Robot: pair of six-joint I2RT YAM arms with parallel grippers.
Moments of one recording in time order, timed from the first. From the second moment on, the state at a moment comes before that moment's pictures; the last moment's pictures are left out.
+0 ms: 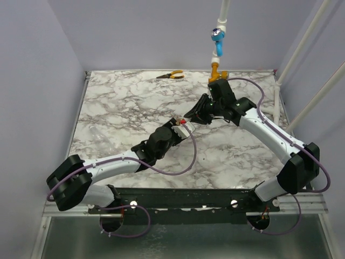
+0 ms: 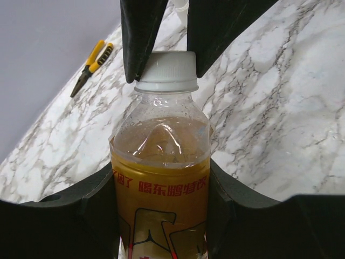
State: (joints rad) left arm -0.95 1.29 0.67 0.37 -0.34 0.38; right arm 0.58 1.50 1.36 -0.63 -0.22 1.04
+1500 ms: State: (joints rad) left arm -0.60 2.21 1.59 -0.03 -0.10 -0.70; right arm 0.52 0.89 1.05 -0.76 0.18 0.90
